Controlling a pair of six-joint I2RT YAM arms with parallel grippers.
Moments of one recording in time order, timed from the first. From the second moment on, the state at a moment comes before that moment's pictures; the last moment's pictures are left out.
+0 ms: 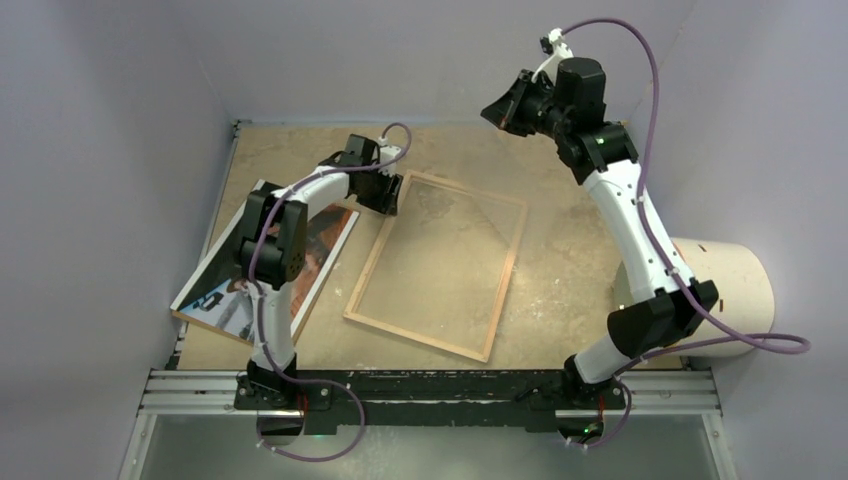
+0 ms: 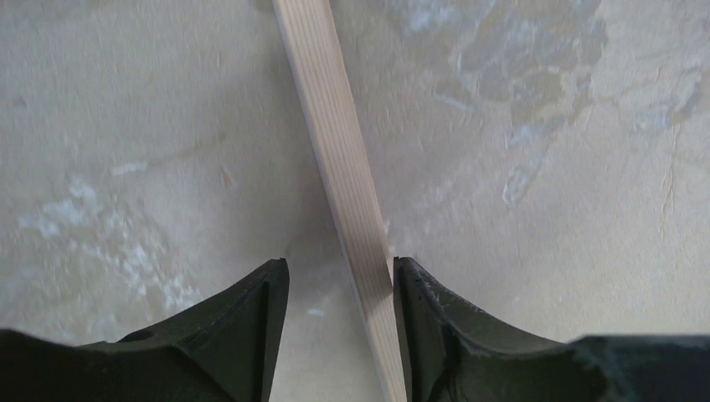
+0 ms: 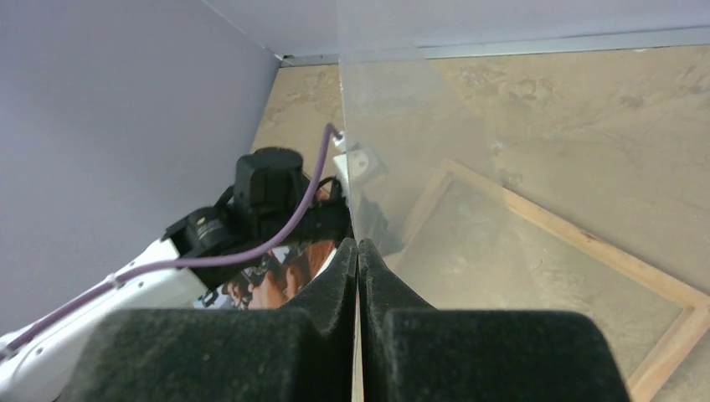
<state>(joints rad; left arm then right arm) -0.32 2.07 1.50 -0.40 0.28 0.08 0.30 1.59 1.82 -0.54 -0.28 0.54</state>
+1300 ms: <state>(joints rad) -0.25 2.07 1.38 -0.23 0.32 -0.34 0.16 1.56 1.67 -0.51 -0.33 0.61</state>
